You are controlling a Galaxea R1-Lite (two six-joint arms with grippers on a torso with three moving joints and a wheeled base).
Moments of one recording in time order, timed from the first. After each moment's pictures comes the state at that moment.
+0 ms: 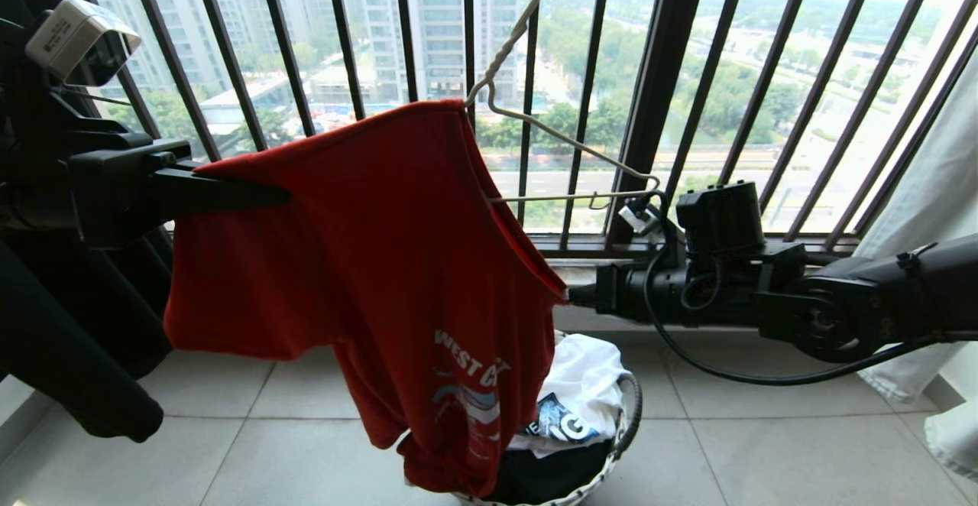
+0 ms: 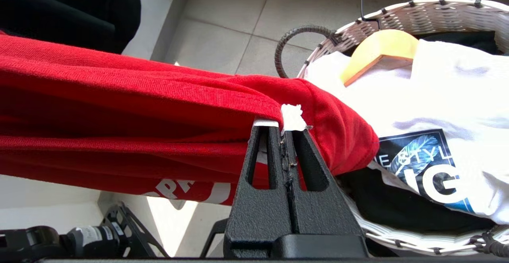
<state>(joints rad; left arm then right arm) 0.07 1.56 -1.46 0.52 -1.35 0.50 0.41 1.88 -1.09 -0.35 0.46 0.46</state>
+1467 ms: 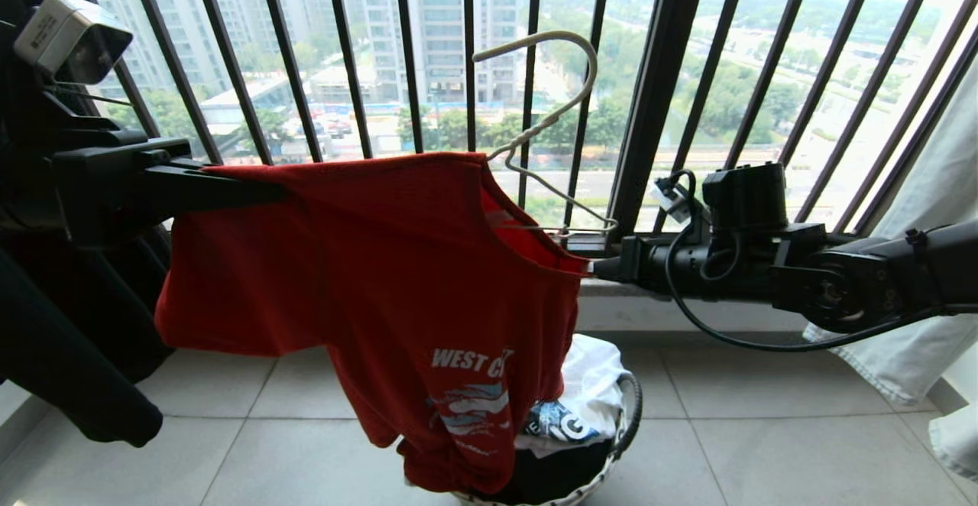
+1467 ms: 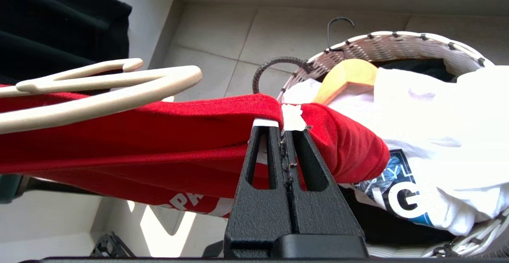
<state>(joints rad) 0.07 1.56 -1.45 0.52 -1.42 0.50 0.31 1.90 -1.15 -0.34 0.47 0.46</state>
